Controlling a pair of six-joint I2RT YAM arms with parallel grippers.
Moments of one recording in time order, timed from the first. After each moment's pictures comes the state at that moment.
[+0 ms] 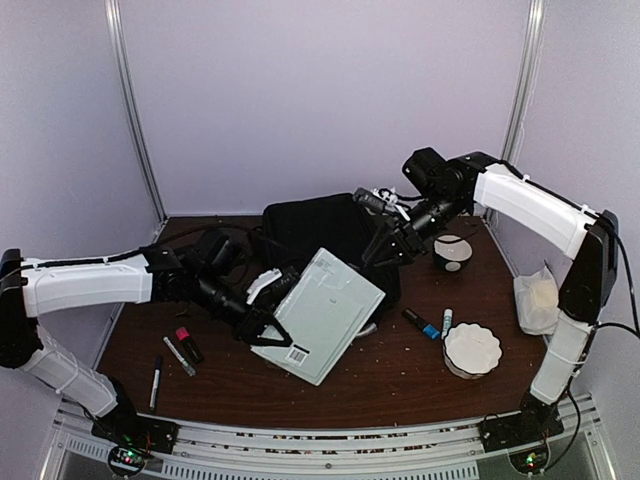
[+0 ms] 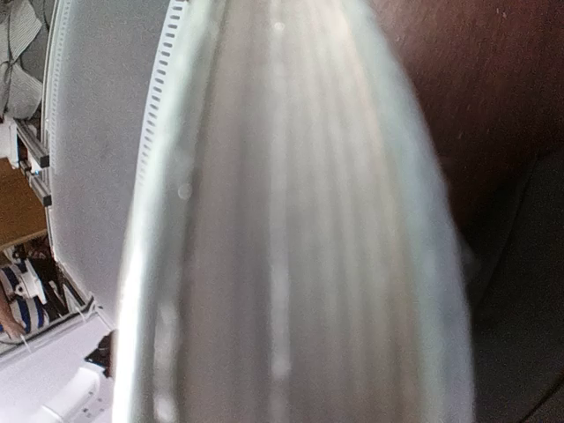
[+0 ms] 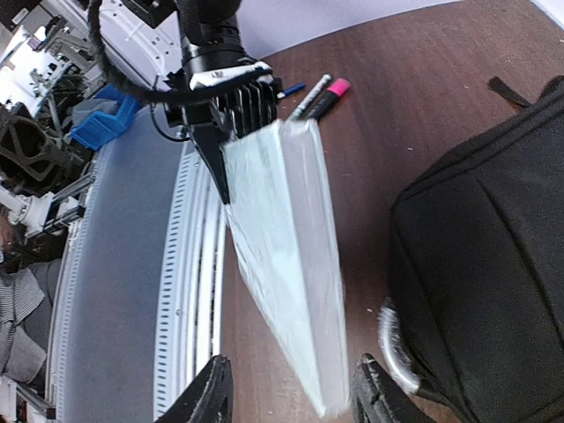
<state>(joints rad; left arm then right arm) -0.83 1.41 0.97 -0.45 0.67 -0.02 0.57 1.79 1.76 -1.16 -0.95 -0.60</state>
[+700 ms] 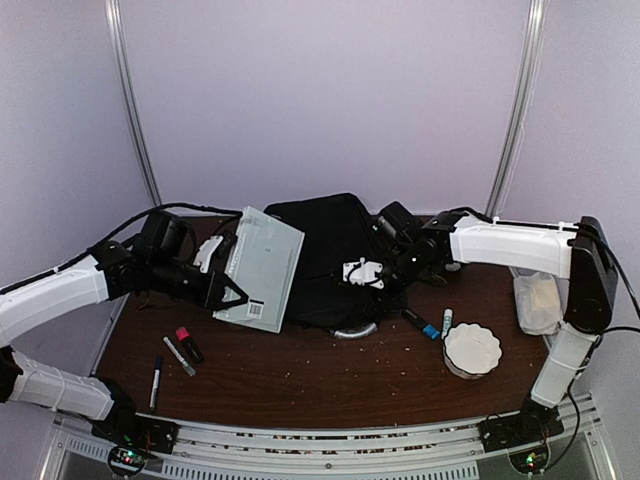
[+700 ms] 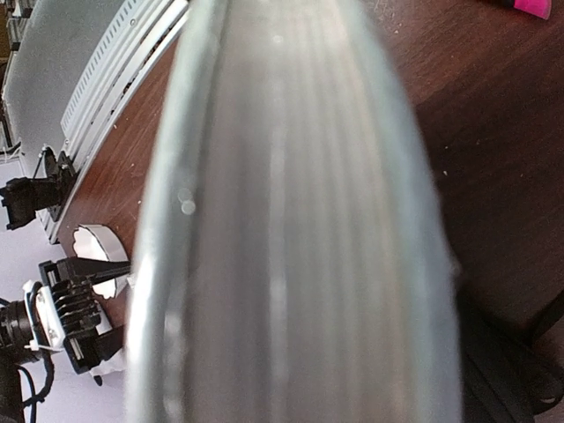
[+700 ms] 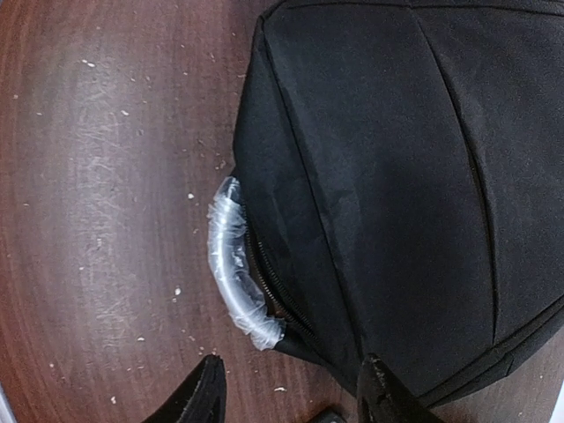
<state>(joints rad) -0.60 1.16 0.89 -0.50 0.39 -0.28 0.76 1.74 1.36 -0.71 -0.17 -0.75</state>
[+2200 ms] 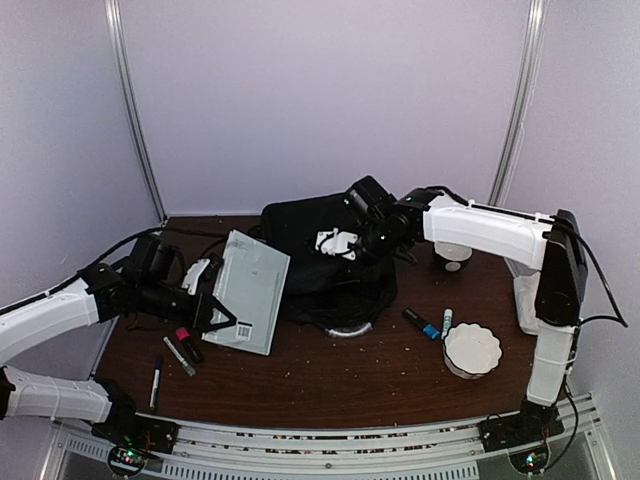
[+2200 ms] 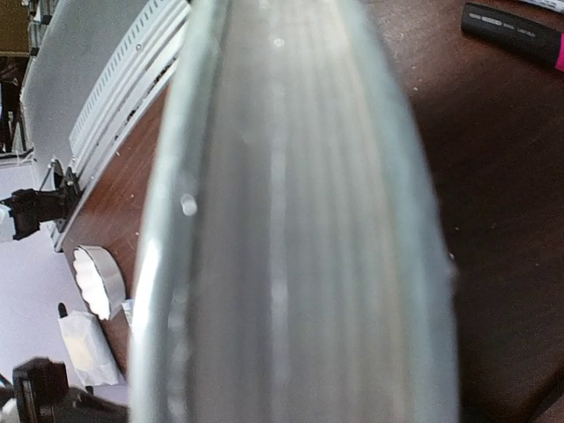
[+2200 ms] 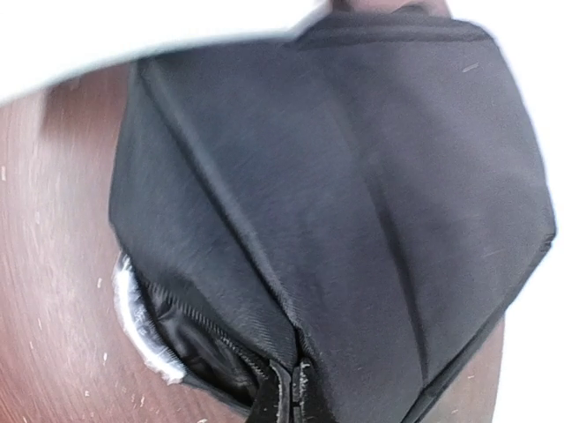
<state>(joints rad) -0.57 1.03 0.72 -0.52 0.42 -0.35 0.80 1.92 1.70 -0.75 0.01 -0.67</state>
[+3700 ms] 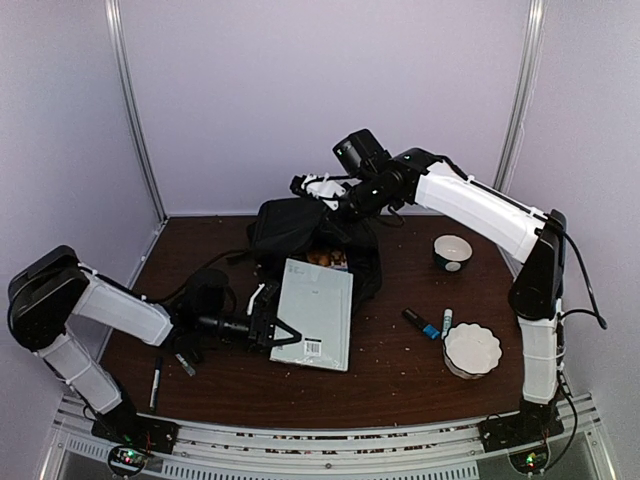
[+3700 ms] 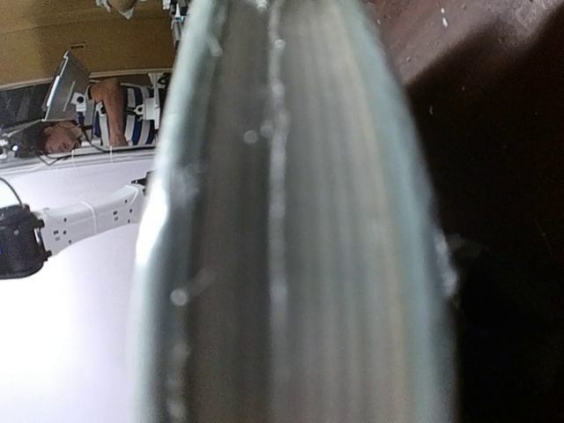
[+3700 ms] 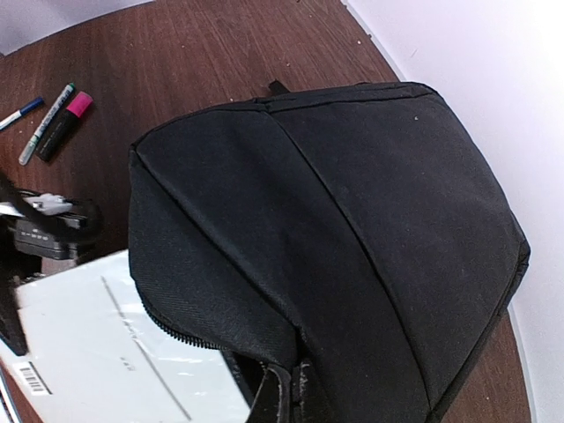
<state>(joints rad) -0.76 1.55 0.51 0.61 0.75 -0.93 0.79 2.07 2.16 -0.89 -0.10 -0.41</state>
